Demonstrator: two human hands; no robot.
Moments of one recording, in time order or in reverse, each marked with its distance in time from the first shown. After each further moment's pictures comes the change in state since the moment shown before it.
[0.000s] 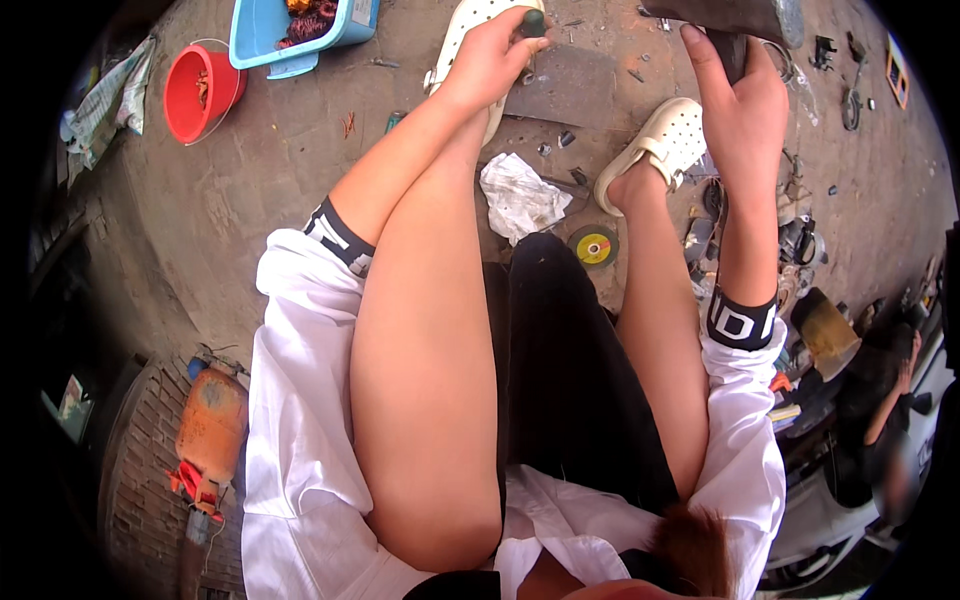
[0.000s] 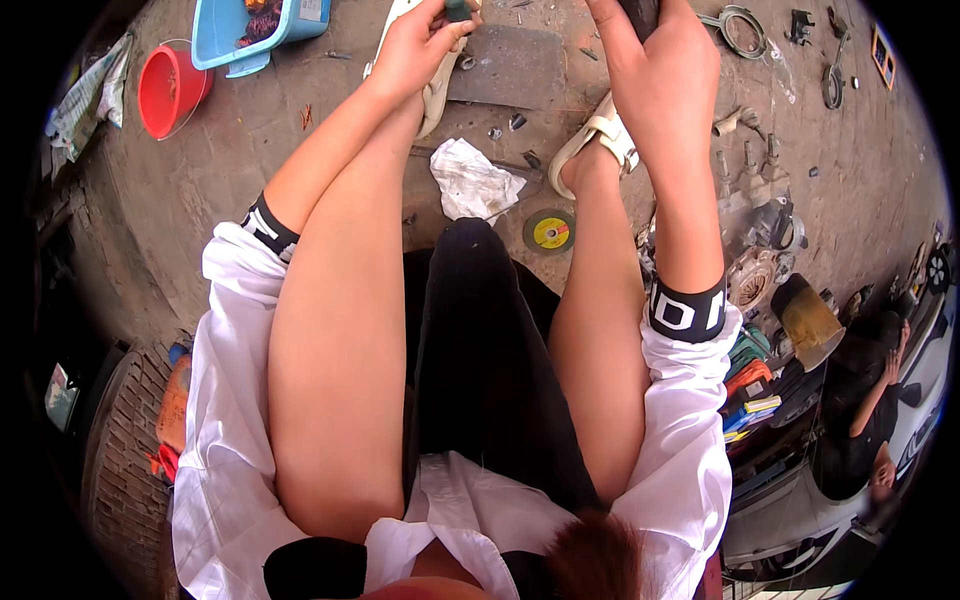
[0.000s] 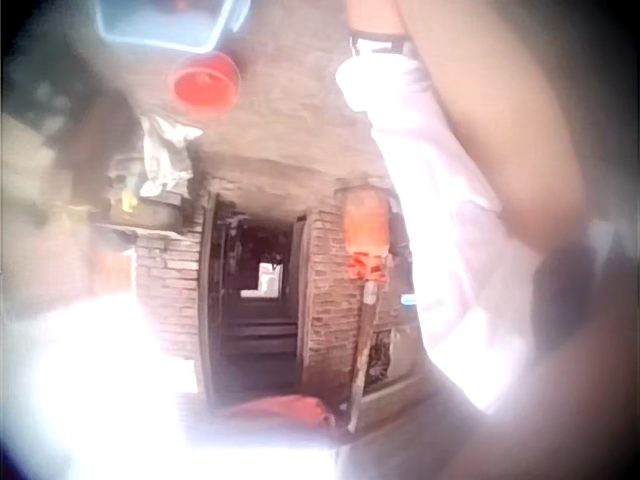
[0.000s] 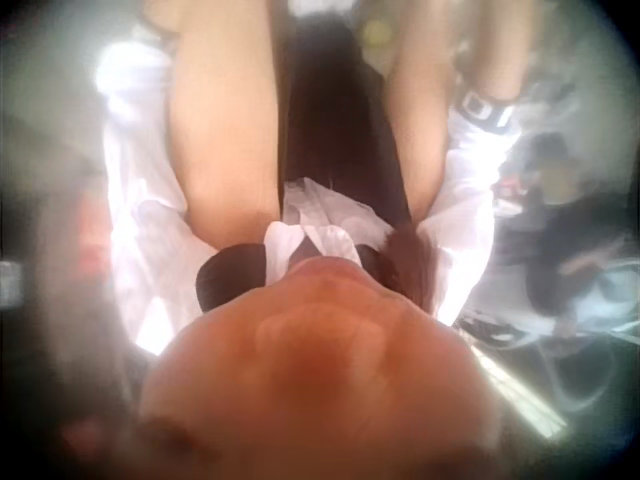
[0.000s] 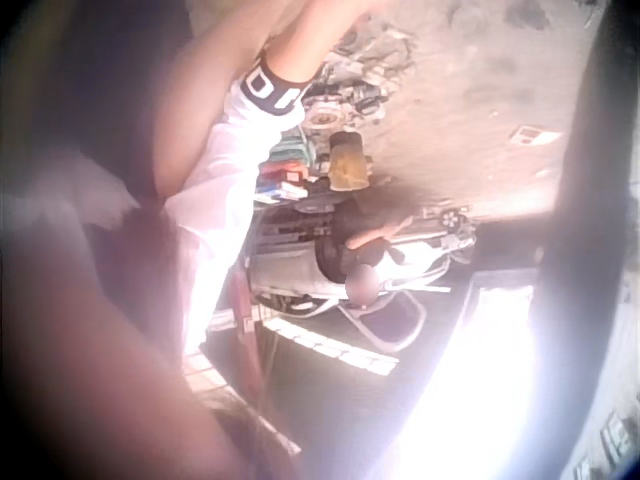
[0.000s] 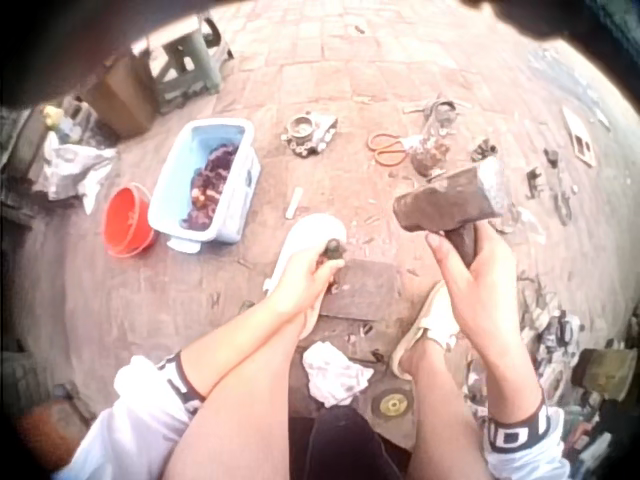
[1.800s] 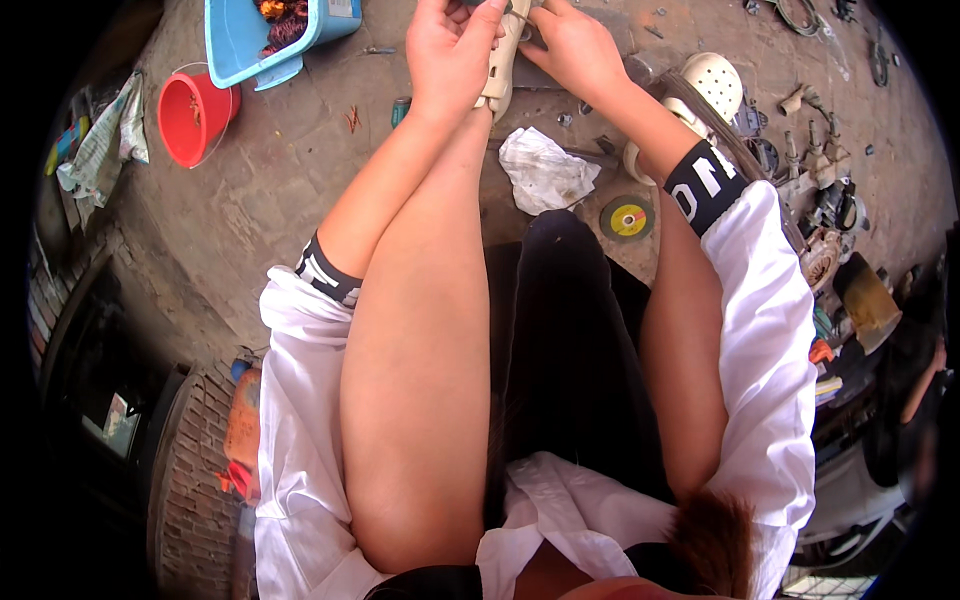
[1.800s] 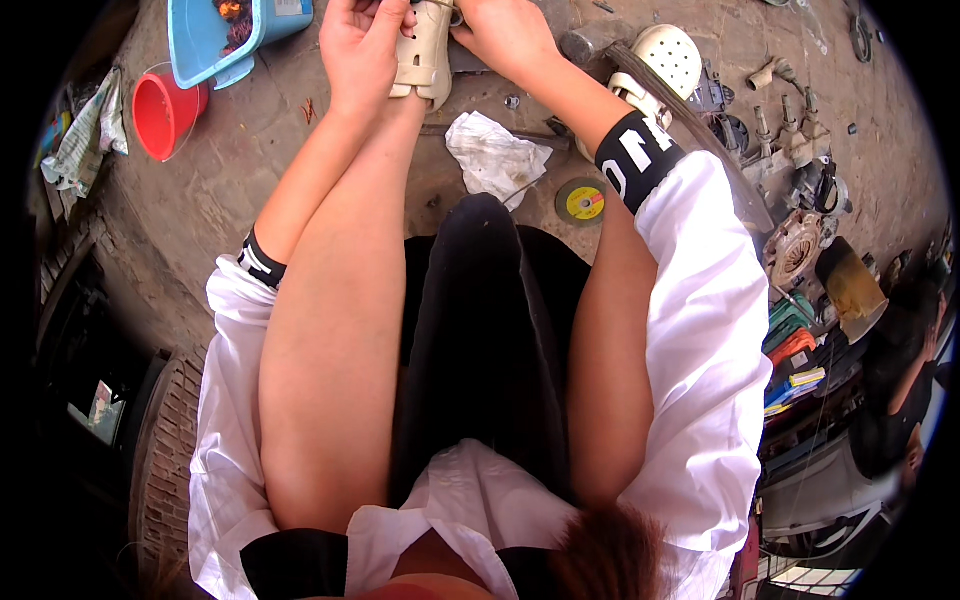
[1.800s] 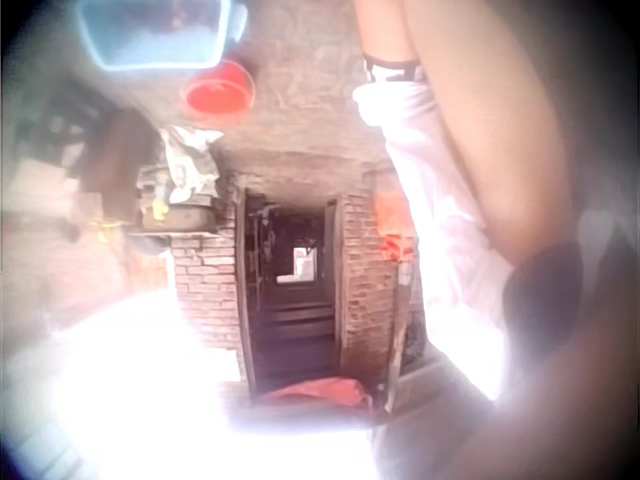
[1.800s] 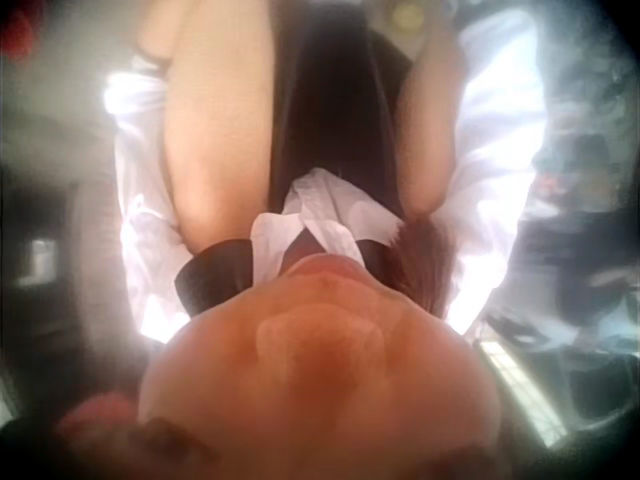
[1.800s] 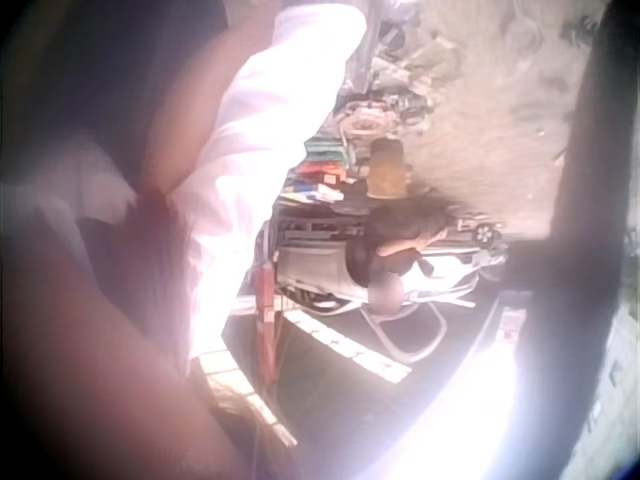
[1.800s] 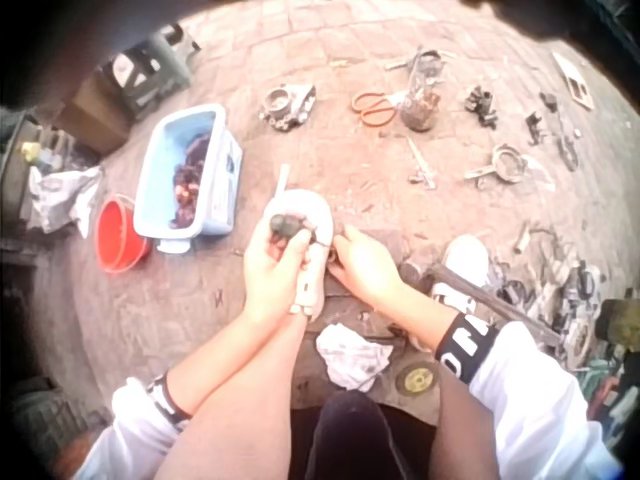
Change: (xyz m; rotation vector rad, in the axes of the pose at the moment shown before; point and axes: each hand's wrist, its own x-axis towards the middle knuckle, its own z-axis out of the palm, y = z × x) left_hand -0.025 0.021 -0.007 -0.600 0.272 -0.082; right_hand -0.016 0.060 0.181 -0.023 -0.271 -0.319
